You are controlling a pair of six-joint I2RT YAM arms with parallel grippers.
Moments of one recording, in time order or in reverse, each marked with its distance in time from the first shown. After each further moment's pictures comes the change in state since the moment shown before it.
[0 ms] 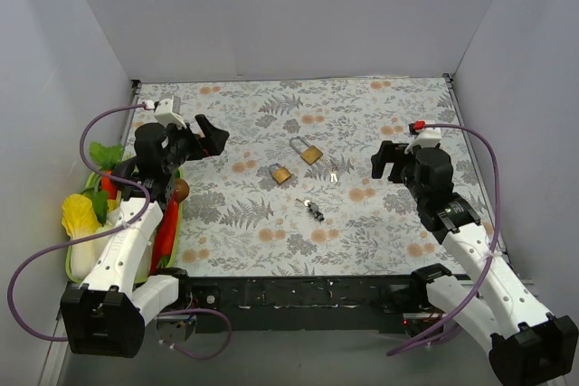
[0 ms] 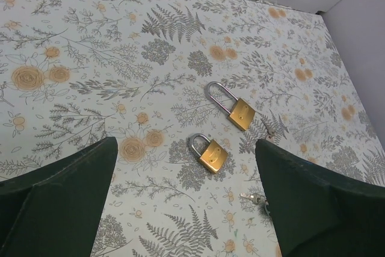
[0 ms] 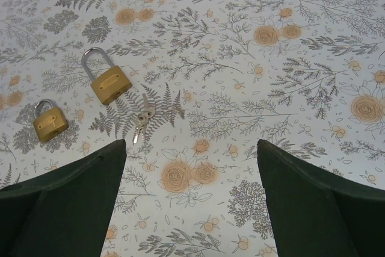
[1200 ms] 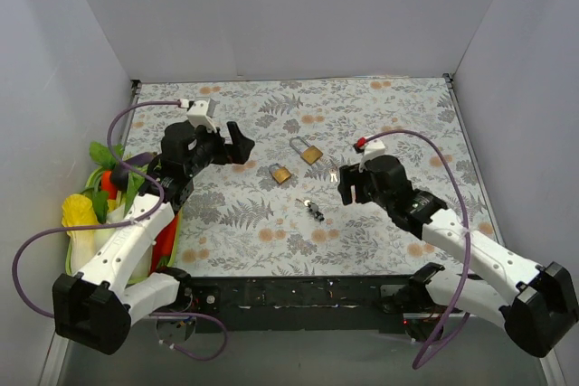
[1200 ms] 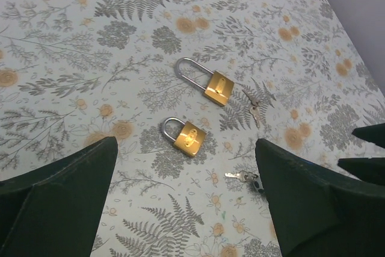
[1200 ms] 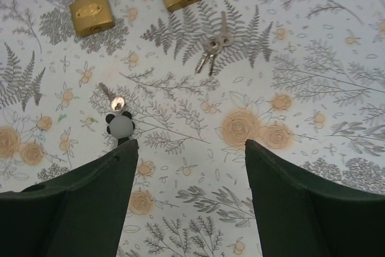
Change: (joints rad) left arm -0.209 0.020 0.015 -0.024 -0.125 0.064; right arm 0.272 0.152 0.000 -0.060 -0.005 -0.022
